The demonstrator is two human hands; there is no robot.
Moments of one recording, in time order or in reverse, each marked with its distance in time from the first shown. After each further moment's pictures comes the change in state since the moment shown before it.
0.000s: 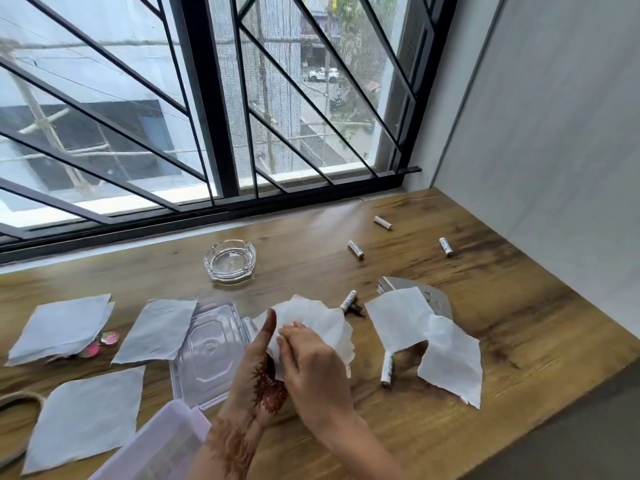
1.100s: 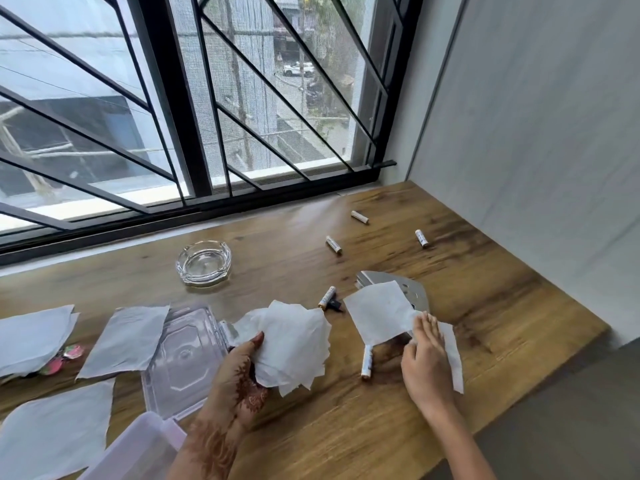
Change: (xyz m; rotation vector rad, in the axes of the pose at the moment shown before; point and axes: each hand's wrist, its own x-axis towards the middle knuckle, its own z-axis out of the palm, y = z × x) left_hand 0.009 0.000 -0.002 0.169 0.190 0.057; right_hand -0.028 0.147 -0.088 -0.279 0.085 0.534
